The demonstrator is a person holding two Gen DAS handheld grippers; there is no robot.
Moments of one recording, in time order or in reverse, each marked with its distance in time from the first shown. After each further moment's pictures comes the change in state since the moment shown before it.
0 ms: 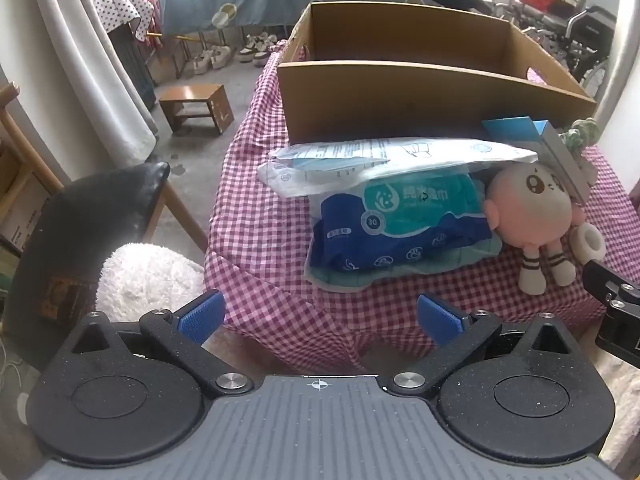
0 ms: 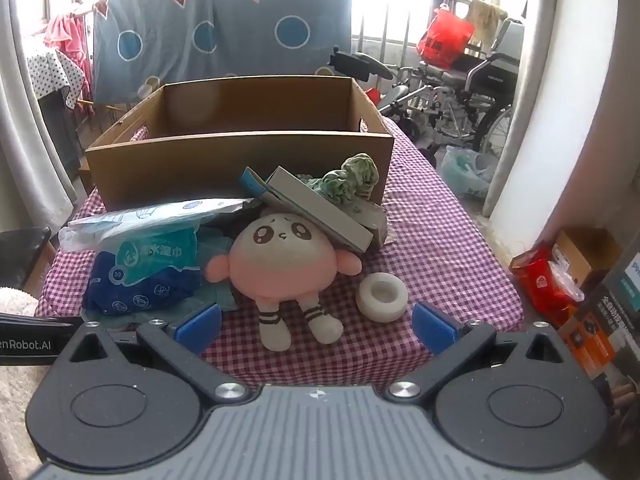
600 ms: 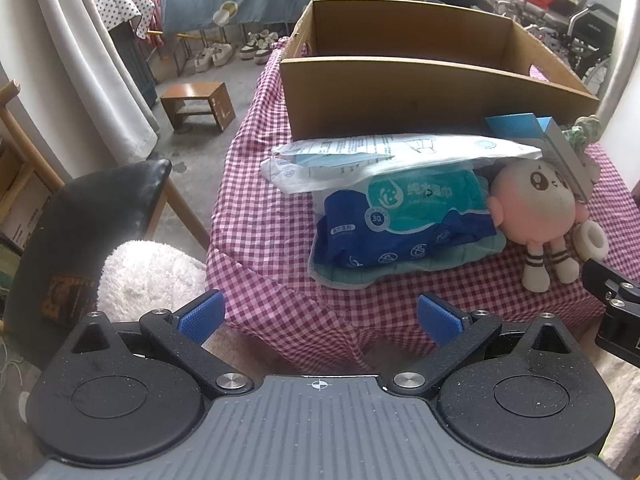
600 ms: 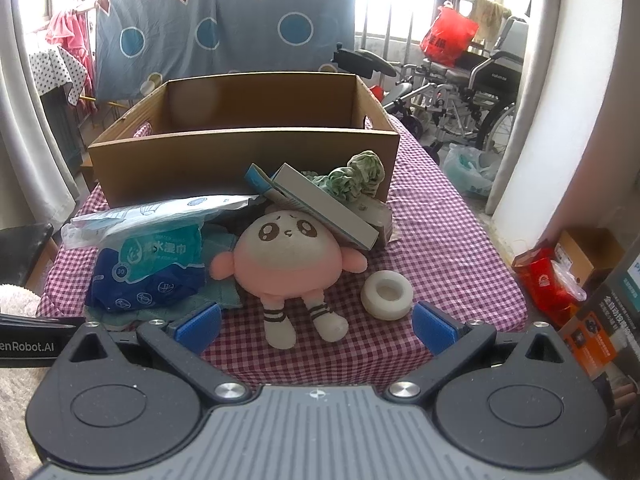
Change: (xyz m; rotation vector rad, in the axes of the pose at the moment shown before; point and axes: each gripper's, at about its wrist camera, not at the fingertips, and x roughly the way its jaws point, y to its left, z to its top) left arm 0.001 0.003 -0.001 -0.004 0.008 0.004; right arm 0.002 0.003 0.000 -0.004 0.010 0.007
